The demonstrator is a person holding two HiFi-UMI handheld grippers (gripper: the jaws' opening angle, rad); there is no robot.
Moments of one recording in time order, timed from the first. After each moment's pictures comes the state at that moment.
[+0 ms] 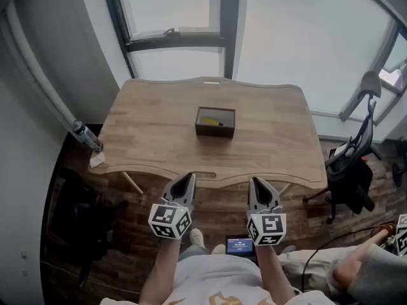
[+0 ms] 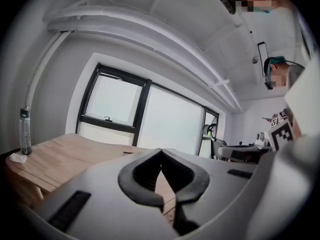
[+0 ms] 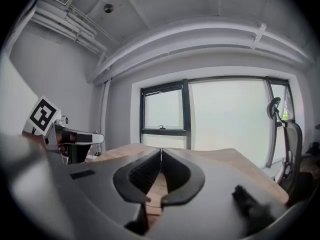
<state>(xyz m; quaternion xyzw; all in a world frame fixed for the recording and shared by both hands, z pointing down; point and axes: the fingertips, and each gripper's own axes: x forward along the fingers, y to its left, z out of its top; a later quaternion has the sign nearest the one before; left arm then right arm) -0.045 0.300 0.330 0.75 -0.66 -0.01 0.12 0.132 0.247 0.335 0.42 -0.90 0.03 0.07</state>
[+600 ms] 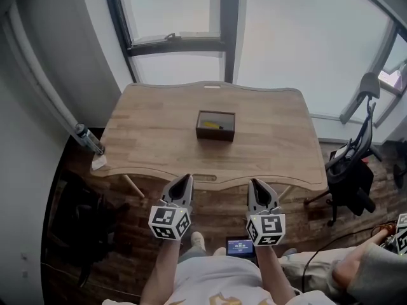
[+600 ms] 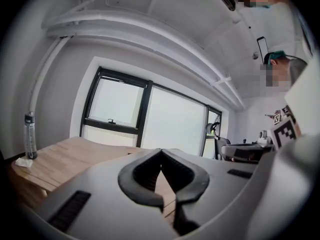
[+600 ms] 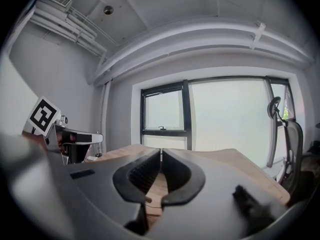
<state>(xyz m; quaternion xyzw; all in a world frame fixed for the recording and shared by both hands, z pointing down) -0.050 0.307 0.328 0.73 -0.67 0.00 0.11 0.133 0.252 0.335 0.42 -0.90 0.04 0.06</state>
